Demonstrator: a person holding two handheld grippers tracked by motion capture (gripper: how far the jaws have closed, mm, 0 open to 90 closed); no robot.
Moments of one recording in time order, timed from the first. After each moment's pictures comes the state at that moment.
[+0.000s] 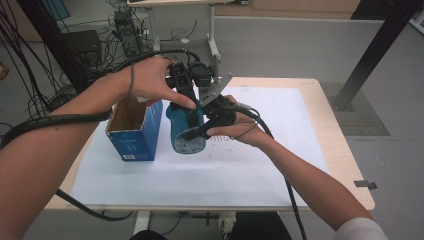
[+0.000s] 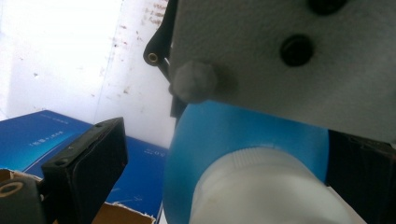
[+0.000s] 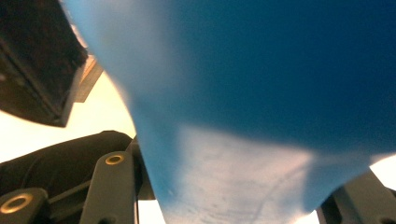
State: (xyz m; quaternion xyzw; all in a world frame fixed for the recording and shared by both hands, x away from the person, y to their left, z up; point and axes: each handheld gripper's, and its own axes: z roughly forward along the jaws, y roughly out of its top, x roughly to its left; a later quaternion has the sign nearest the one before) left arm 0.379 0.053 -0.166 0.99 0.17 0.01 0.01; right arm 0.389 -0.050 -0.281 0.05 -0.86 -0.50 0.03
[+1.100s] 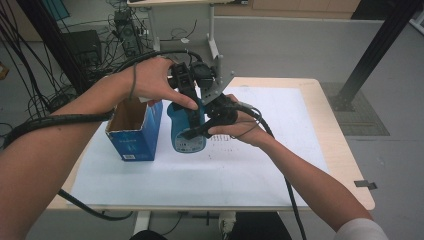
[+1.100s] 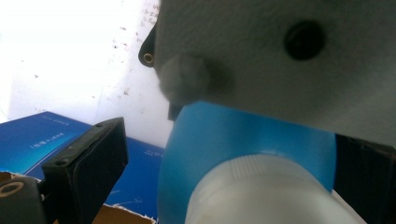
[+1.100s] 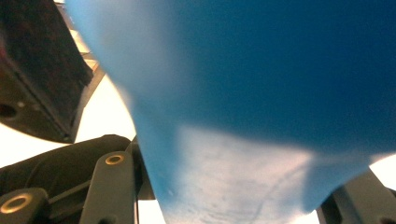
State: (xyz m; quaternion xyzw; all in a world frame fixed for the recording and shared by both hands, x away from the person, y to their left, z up) left arm 0.379 0.048 -0.166 0.99 0.17 0.01 0.01; right arm 0.389 -0.053 -0.278 0.05 -0.86 -0.51 0.03
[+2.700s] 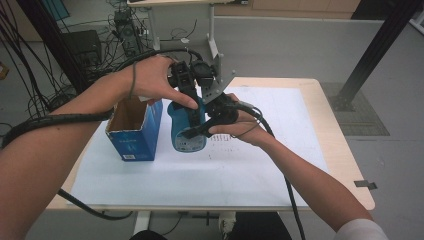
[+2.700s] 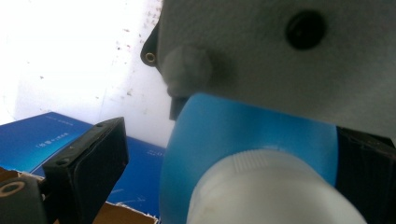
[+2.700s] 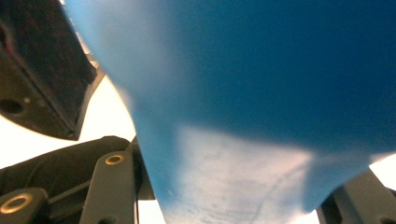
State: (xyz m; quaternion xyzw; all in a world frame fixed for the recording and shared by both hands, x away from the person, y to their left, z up) left arm 0.378 0.047 -0.163 0.99 0.17 0.02 0.01; right arm 0.390 -0.054 -0.275 0.05 -0.86 -0.51 0.03
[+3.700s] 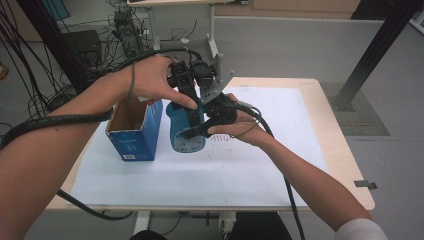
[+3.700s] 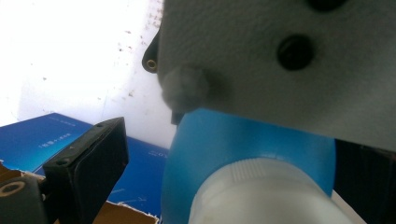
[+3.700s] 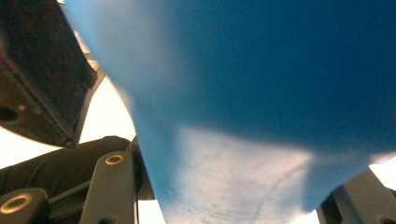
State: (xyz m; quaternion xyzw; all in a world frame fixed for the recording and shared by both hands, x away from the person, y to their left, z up) left arm 0.376 0.048 -0.161 0.99 0.16 0.03 0.01; right arm 0.388 -0.052 -0.275 0.06 -0.86 -0.51 0.03
